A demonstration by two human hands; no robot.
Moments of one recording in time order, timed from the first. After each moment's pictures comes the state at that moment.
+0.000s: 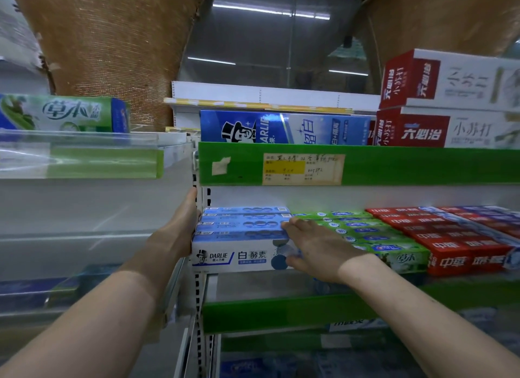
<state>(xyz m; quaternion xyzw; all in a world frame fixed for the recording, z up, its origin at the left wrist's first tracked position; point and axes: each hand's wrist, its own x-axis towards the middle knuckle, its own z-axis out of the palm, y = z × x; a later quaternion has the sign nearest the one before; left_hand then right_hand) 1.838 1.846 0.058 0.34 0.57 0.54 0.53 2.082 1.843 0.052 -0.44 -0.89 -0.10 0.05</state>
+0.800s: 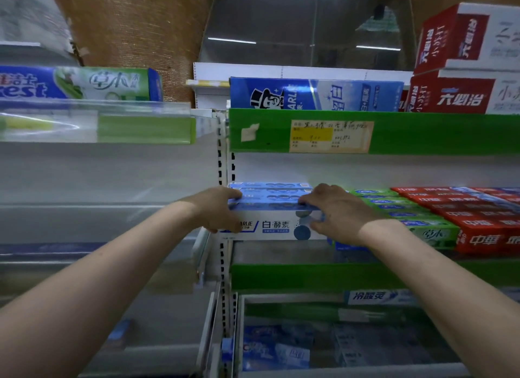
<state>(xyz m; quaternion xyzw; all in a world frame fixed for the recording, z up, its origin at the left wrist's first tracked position) 1.851 1.790 0.072 0.65 0.73 0.17 0.14 2.080 1.839 0.063 -0.45 -0.88 -0.09 0.11</state>
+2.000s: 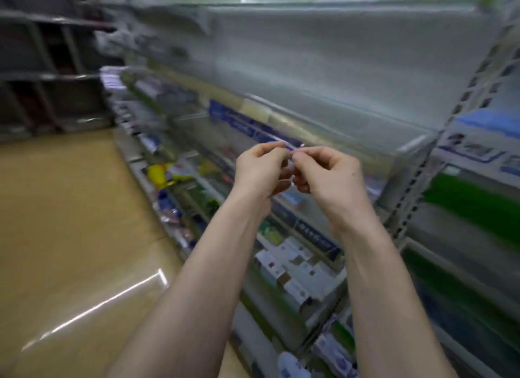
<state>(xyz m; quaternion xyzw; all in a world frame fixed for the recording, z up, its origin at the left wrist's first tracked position) 1.847 1.587 -0.040 0.07 0.59 0.79 0.14 1.918 1.652 -0.027 -0.08 -0.73 0.60 0.31</state>
